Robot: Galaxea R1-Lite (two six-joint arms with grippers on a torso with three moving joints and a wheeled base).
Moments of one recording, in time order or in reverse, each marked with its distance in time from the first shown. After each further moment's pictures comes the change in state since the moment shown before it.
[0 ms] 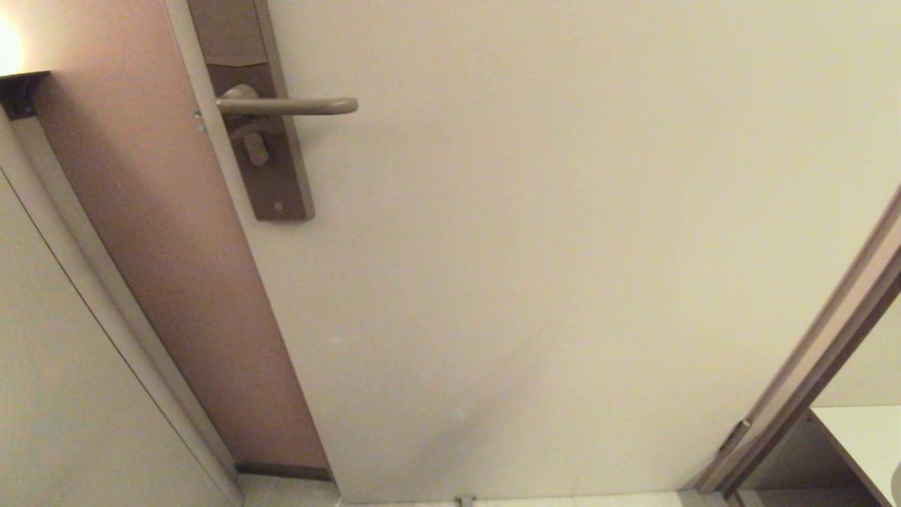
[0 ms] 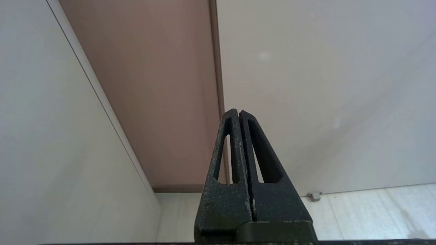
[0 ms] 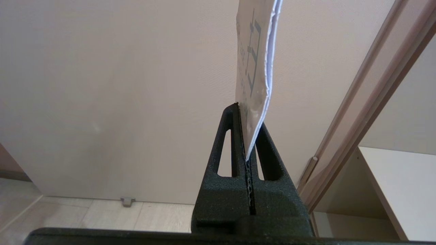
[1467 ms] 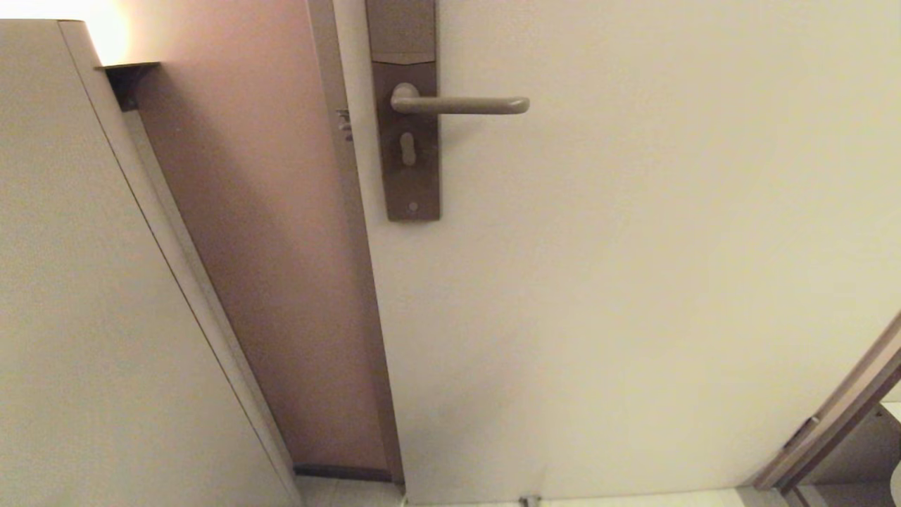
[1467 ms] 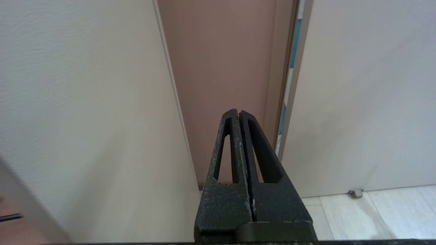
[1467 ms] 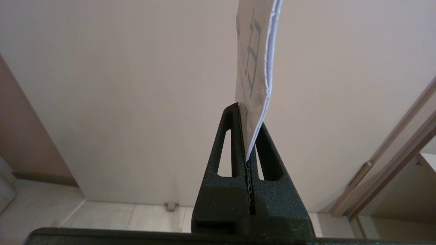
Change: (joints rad) left arm 0.000 0.000 0.000 0.000 0.001 -0.006; right arm 0.000 0.000 0.000 0.000 0.000 -0.001
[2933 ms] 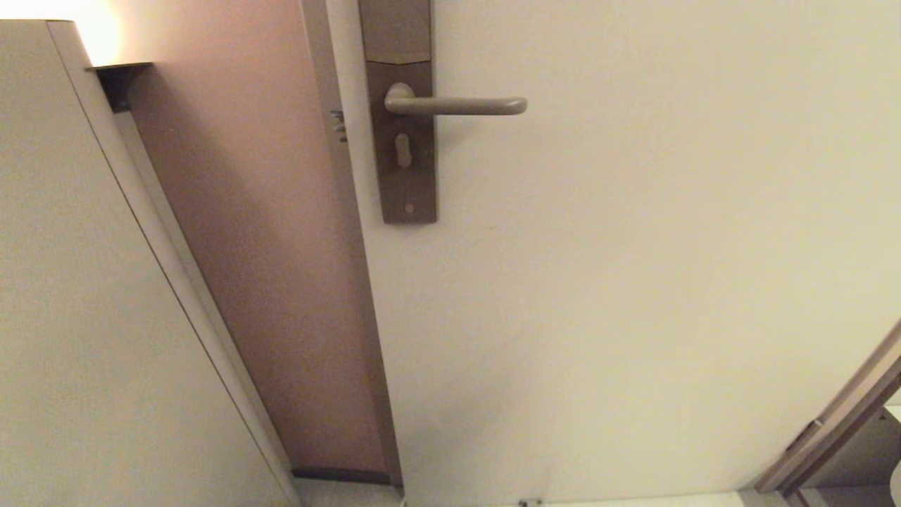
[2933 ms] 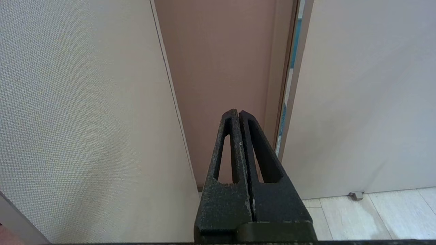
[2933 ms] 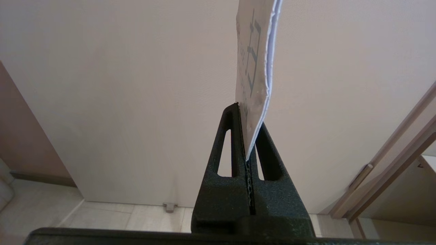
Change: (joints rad) left arm 0.000 0.000 0.000 0.000 0.000 -0.001; right arm 0.000 0.000 0.000 0.000 0.001 -0.006
